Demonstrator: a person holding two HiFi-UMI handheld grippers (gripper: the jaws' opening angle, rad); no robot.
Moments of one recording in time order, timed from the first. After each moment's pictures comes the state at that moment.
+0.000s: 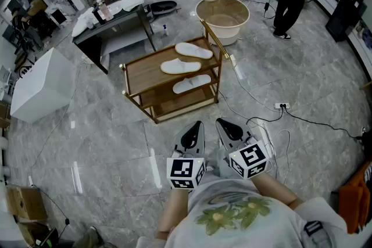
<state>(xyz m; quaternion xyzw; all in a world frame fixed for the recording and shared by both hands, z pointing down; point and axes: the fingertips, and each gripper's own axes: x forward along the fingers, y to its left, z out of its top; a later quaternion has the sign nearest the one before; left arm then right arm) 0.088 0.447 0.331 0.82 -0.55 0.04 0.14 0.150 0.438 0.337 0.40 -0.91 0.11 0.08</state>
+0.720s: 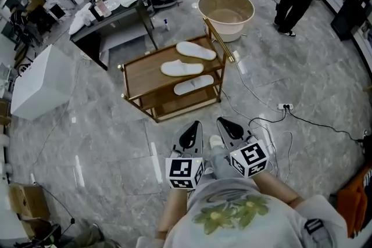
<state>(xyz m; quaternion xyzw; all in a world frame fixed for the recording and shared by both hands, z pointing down) 0.072 0.383 0.344 0.81 -0.57 0.06 0.15 0.144 0.370 0.353 0.39 -0.91 0.12 0.08</state>
